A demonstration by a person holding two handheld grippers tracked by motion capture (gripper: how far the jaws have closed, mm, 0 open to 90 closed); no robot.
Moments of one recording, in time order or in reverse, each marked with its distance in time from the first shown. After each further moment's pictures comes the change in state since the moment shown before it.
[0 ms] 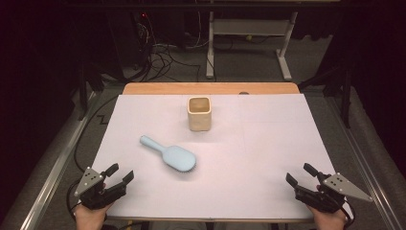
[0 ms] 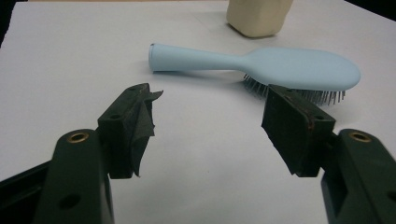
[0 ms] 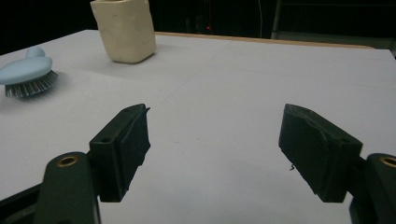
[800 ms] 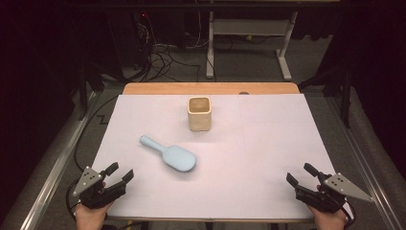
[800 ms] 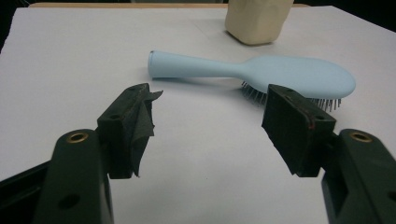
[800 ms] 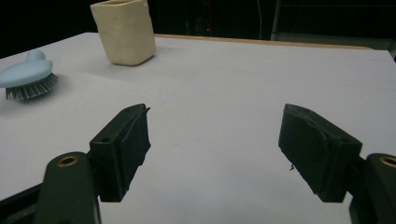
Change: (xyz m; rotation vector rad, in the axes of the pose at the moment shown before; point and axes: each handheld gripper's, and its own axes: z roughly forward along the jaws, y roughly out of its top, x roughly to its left) left arm 0.000 0.002 -0.001 -0.024 -0.006 -0.009; right arm -0.001 0.000 -0.001 -0.009 0.001 0.003
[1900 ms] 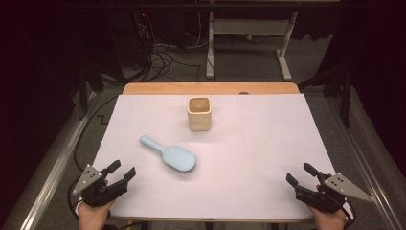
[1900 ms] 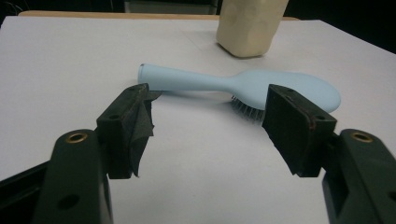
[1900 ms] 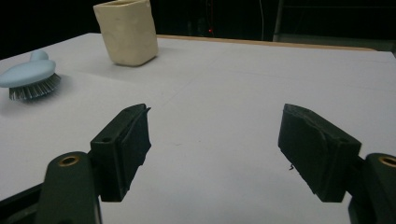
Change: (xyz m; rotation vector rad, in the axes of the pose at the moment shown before) left arm -0.003 0.006 0.003 -0.036 -0.029 -0.017; right arm 0.000 0.000 0.000 -0.002 0.009 0.000
